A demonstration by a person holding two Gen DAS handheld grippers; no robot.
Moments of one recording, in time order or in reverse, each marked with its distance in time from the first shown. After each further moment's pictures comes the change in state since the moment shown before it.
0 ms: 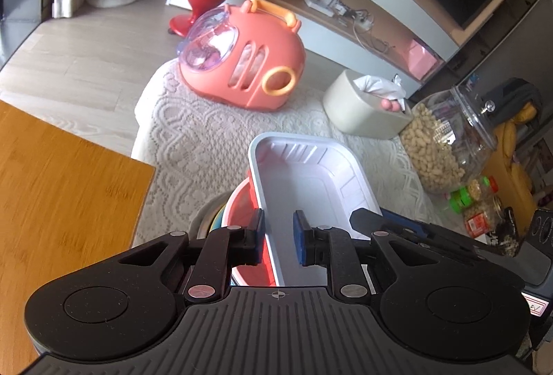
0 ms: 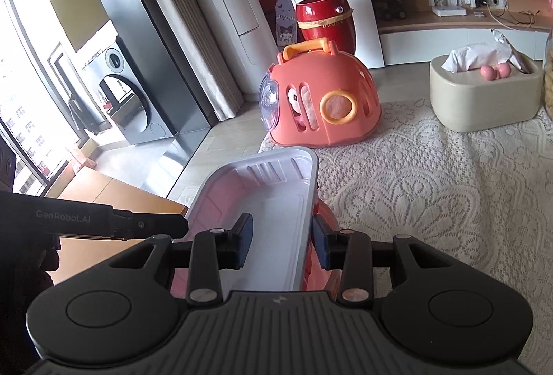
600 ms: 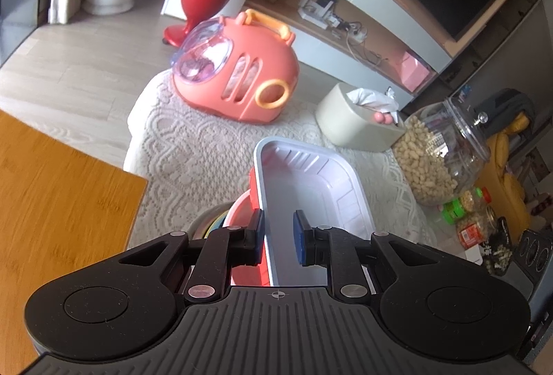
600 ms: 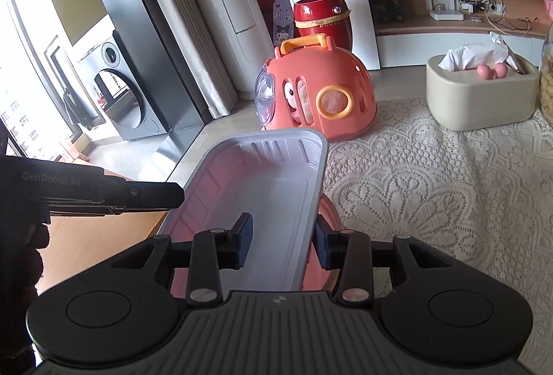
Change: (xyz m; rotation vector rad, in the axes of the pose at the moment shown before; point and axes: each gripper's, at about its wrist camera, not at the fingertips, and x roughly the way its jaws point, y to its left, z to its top) left arm 0.002 0.006 0.003 -0.021 -0.036 -0.034; right arm 0.003 0.004 -0.012 -0.027 -0.002 -0.030
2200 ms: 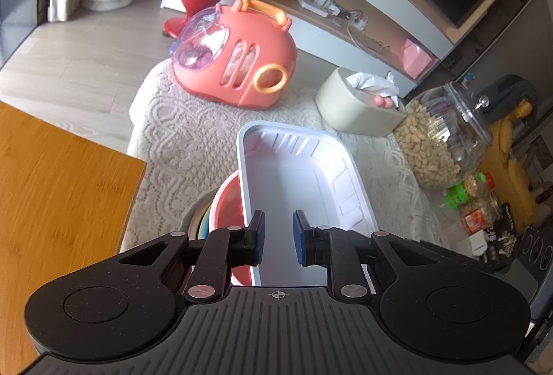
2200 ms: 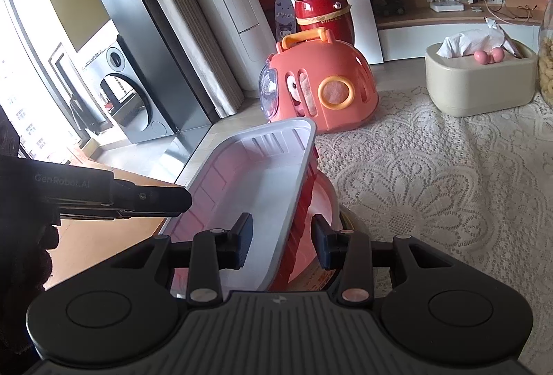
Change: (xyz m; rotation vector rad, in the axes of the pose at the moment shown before) left arm -0.003 -0.016 -0.013 0.047 0.025 0.032; right arm -0.012 -0.006 -0.012 0.036 0.002 0.026
